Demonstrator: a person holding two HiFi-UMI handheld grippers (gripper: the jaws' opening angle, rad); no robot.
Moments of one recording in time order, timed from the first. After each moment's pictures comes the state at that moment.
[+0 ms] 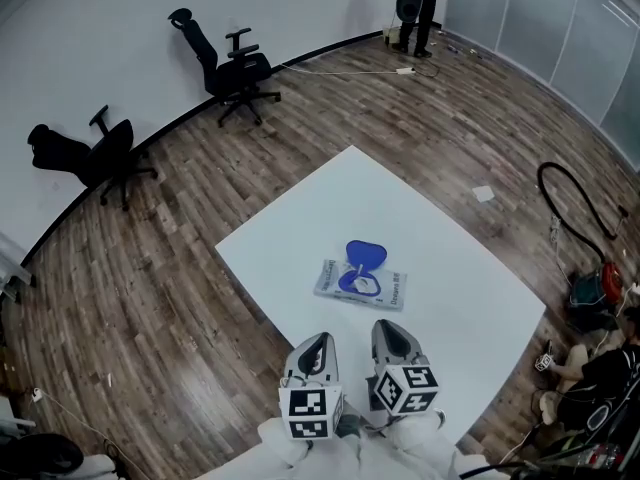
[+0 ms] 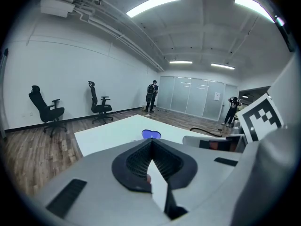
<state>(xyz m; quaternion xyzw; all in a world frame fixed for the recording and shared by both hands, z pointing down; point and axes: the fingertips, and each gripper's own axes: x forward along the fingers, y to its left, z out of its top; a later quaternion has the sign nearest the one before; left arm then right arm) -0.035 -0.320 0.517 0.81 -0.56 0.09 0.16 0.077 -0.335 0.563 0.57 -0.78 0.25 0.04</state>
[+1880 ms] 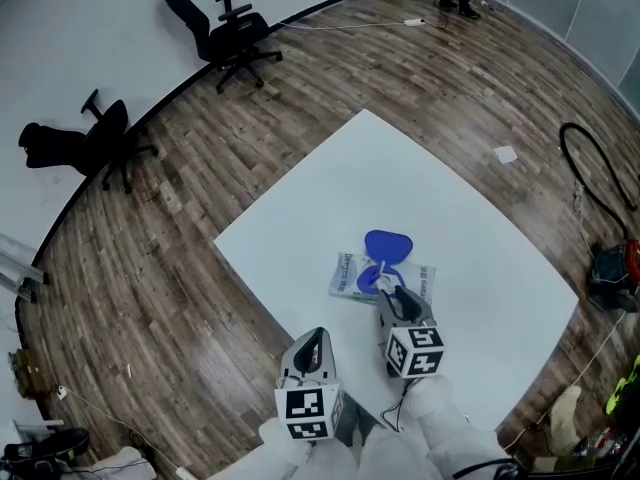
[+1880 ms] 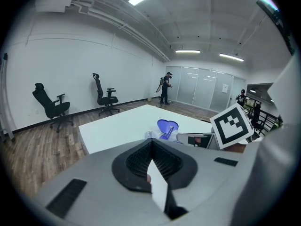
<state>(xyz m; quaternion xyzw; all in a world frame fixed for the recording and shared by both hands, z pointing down) -0.074 -0.370 0.565 0.78 -0.58 0.14 0.19 0.064 -0.433 0.648 0.55 -0.78 0.28 0.12</state>
